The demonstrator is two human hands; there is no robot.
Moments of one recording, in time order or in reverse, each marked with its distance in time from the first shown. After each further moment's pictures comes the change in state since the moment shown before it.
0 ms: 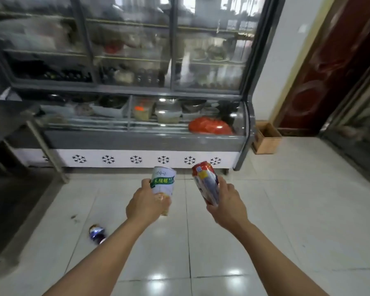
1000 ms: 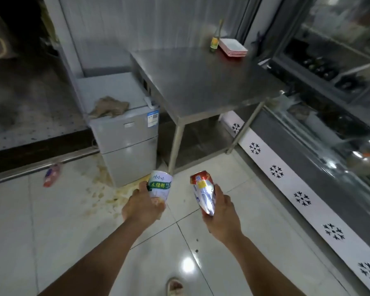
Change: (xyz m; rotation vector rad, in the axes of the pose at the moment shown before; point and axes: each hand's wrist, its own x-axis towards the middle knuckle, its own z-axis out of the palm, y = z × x) left_hand -0.045 -0.495 -0.245 -0.203 0.505 -0.931; right_hand -0.060 -0.482 0.366 -0.122 -0.573 -0.882
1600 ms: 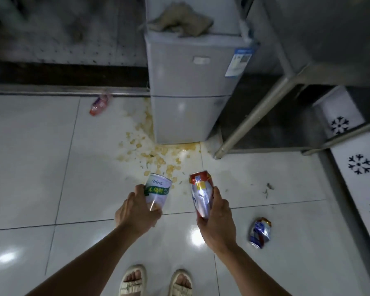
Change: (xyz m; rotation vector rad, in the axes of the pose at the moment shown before) left_hand 0.116 -0.195 0.145 -0.053 0.041 -0.372; right_hand 0.116 0.003 0.266 -0.038 -0.314 -0.252
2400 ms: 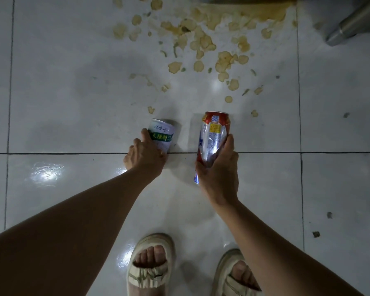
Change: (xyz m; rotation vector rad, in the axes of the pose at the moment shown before) left_hand 0.239 -0.269 0.329 0.195 -0.011 -0.265; right_hand 0.121 0.090 0.443 0.203 0.003 0.139
